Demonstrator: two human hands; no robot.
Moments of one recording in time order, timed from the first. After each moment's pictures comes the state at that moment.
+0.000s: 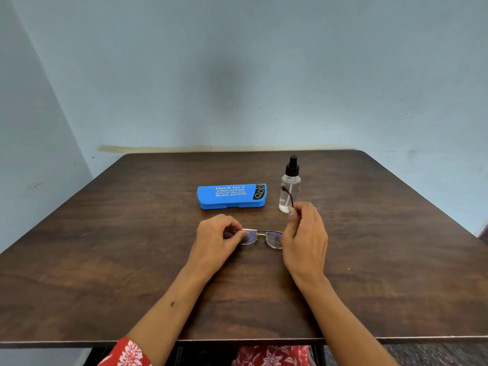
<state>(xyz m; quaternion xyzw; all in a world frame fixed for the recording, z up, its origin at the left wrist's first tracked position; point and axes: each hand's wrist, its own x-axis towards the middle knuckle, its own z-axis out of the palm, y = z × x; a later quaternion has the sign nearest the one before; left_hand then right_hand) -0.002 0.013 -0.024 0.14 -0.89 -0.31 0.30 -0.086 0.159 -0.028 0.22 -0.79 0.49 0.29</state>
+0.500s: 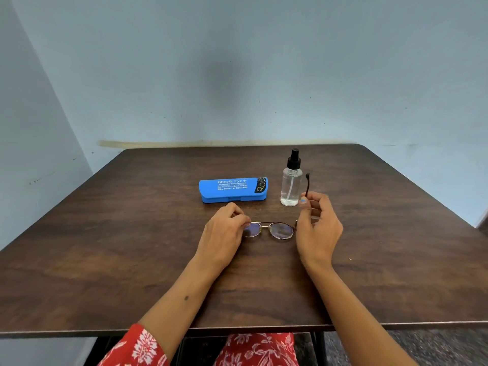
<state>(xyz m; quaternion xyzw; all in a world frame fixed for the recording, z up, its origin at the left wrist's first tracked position) -0.003 0.019 -0.025 0.05 -0.93 -0.13 0.33 -0.089 0.164 -0.021 0.13 -0.70 0.66 0.23</state>
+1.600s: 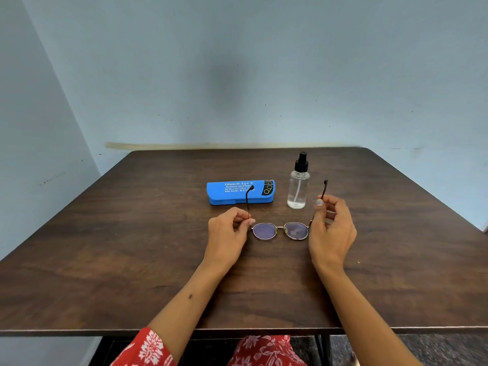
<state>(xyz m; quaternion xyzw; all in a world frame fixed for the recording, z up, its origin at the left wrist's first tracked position) -0.004 0.021 -0.025 0.18 -0.83 -0.39 0.35 -0.095 0.168 -0.023 0.10 -0.72 0.63 0.27</state>
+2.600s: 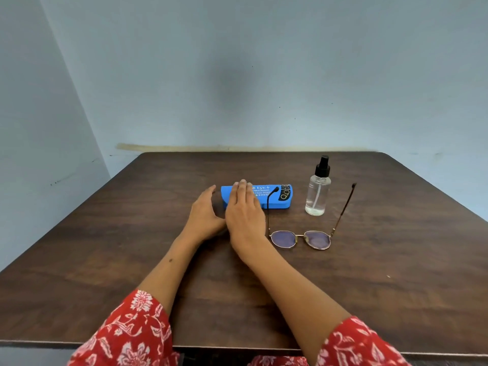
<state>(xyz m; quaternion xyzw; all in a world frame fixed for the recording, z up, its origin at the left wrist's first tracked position) -0.013 -0.087 -0.025 0.24 -0.88 -0.33 0.24 -0.052 0.015 -0.004 0.39 -0.91 0.07 0.15</state>
